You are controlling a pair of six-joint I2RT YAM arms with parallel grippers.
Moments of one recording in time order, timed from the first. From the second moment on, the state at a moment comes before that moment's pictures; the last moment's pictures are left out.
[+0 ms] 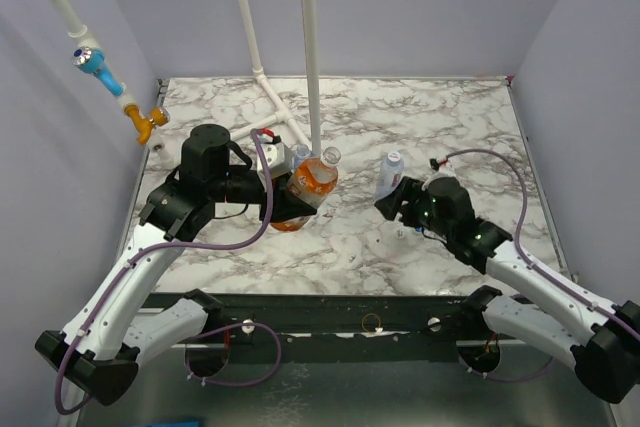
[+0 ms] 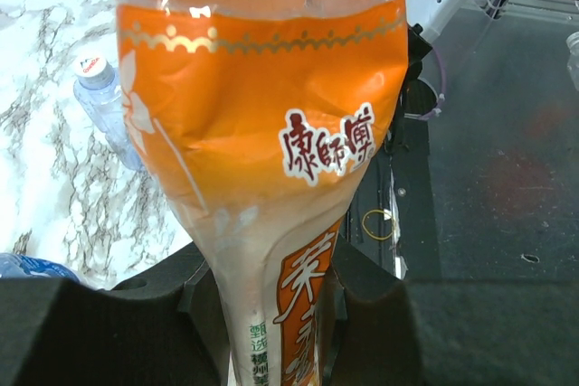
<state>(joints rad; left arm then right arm) -0.51 0.95 1.13 -0.53 0.98 0.21 0.62 0.92 0.49 -0.15 0.12 0.78</state>
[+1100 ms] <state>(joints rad) -0.51 0.96 1.12 -0.47 0.98 0.14 0.65 1.21 1.14 0.54 -0.85 0.66</state>
